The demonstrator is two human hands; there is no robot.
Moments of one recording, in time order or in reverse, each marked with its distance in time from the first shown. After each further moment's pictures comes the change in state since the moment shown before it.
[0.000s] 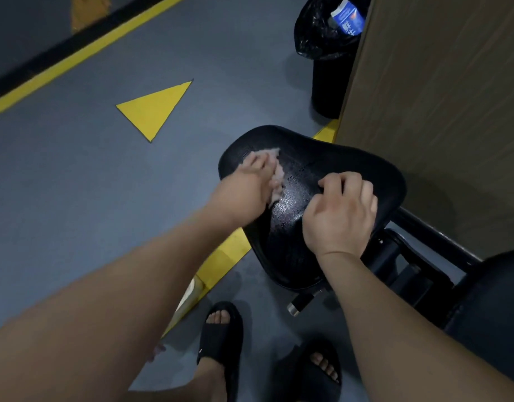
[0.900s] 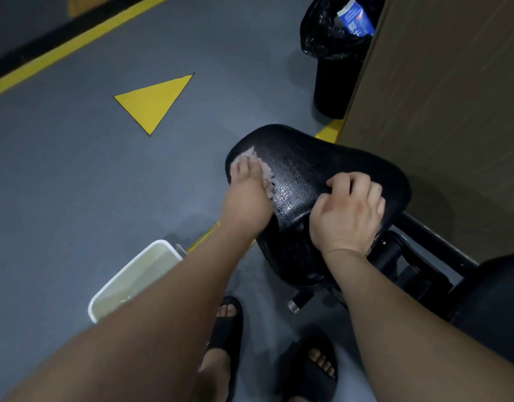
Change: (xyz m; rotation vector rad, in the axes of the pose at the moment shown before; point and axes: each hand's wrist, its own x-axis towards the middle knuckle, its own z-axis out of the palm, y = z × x) left_hand -0.014 0.009 0.020 -0.322 0.128 -0.426; right_hand 0.003 -0.003 0.003 -0.049 -0.003 0.020
